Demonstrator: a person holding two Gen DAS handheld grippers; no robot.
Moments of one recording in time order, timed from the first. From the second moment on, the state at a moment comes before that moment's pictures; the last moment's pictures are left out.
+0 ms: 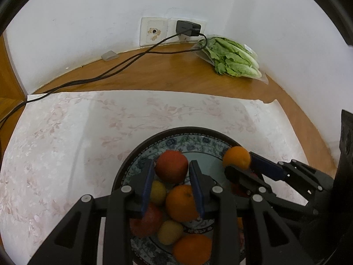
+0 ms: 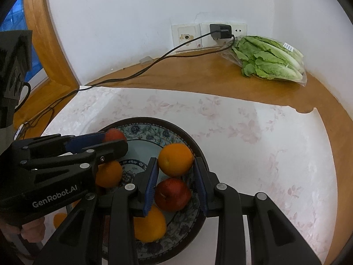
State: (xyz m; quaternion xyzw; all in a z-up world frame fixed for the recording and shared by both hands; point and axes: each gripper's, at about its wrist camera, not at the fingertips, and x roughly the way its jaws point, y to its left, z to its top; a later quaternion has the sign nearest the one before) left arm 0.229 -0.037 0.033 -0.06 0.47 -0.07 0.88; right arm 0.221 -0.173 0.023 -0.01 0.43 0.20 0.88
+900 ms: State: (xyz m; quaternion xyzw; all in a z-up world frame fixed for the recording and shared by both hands) left arm 0.168 -0.023 0.074 -0.06 0.47 -0.07 0.88; right arm 0.158 -0.173 0.068 0.01 0.41 0.22 0.89
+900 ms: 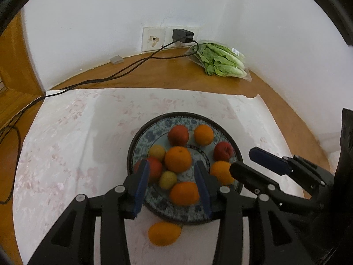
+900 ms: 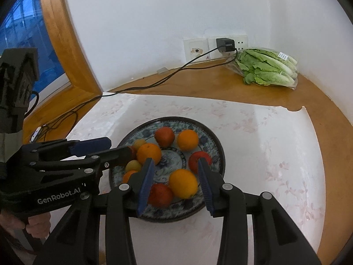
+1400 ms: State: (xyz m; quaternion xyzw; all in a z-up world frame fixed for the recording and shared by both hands) left arm 0.124 -0.010 0.084 -0.08 0.47 -0.07 0.88; right arm 0.115 -0.171 0.078 0.00 0.42 0.22 0.88
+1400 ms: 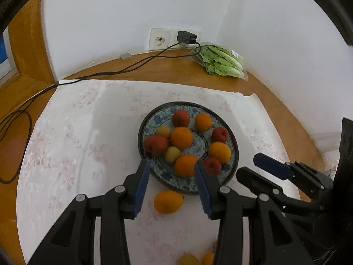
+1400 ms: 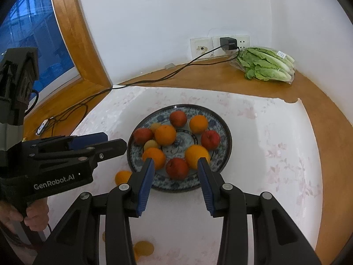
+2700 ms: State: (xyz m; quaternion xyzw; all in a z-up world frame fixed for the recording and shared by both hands) left arm 0.104 -0.010 0.032 -0.10 0.50 -0.08 0.86; right arm 0.077 -0.189 0.042 0.05 0.46 0.21 0.86
